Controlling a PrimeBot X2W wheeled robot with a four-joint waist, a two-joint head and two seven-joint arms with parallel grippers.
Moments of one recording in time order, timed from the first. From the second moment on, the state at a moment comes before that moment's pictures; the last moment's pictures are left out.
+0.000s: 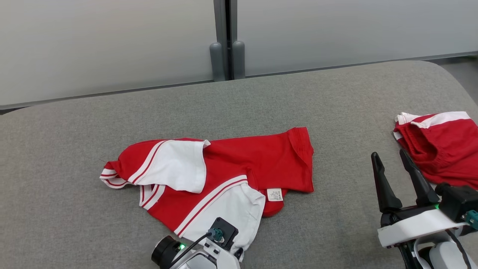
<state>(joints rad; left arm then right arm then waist) -0.21 0.09 -0.67 0.43 -0.28 -0.06 0.38 -0.14 -0.22 0.20 0.18 0.43 0.13 -0.26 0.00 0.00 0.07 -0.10</state>
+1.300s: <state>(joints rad) 0.14 0.47 -0.34 -0.02 -0.45 0.16 0.52 -0.08 -0.23 0.18 0.20 0.43 0.13 -0.26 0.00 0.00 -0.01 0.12</state>
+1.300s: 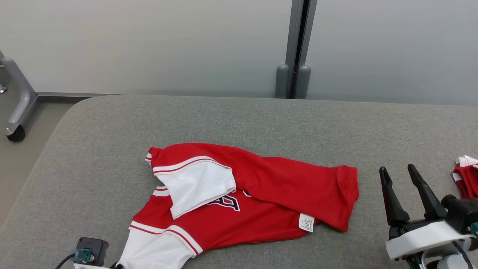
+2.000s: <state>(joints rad) 0.08 0.37 -0.31 -0.11 -0.39 0.22 0.18 -0.09 -0.26 0.21 0.22 0.45 0.13 -0.26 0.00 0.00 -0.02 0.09</state>
